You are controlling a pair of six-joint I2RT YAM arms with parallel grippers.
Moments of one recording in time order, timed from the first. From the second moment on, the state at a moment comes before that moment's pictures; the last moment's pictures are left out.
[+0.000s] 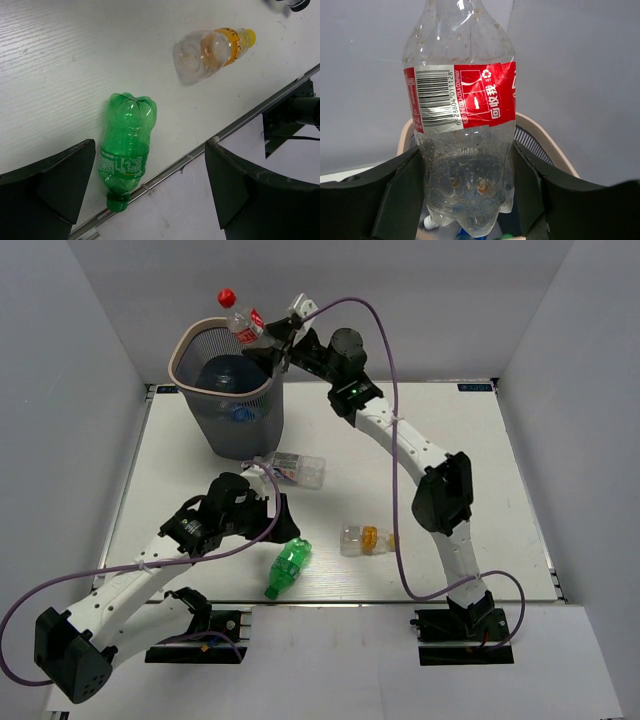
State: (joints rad) left arm -0.63 0.90 0.71 -0.53 0.22 -0.50; right arm 0.68 2.18 2.19 0.37 -0.52 0.00
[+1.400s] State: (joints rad) left arm -0.88 1.21 0.87 -0.62 -0.01 -0.59; right arm 0.44 1.43 1.52 -0.09 -0.47 -0.20
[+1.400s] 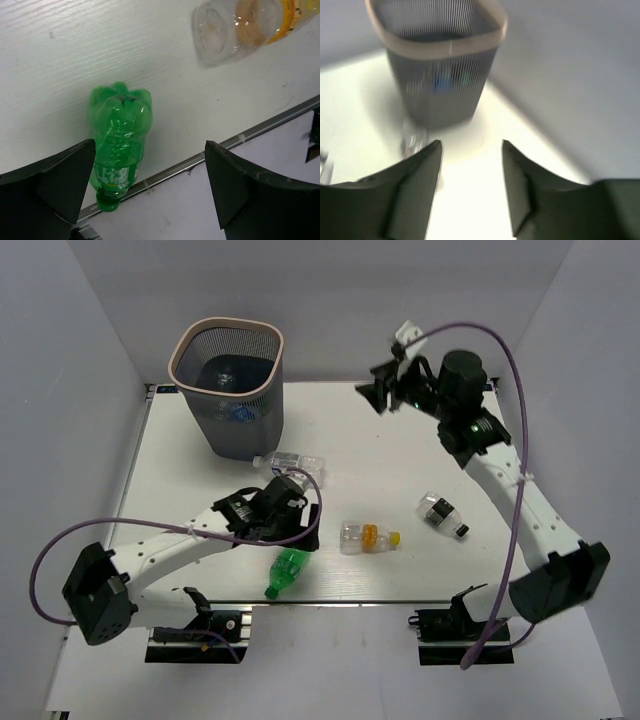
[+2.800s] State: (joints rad) left arm -0.96 1.48 0.91 -0.64 -0.21 -0.66; right arm 0.16 1.17 1.01 -0.51 -0.67 -0.25
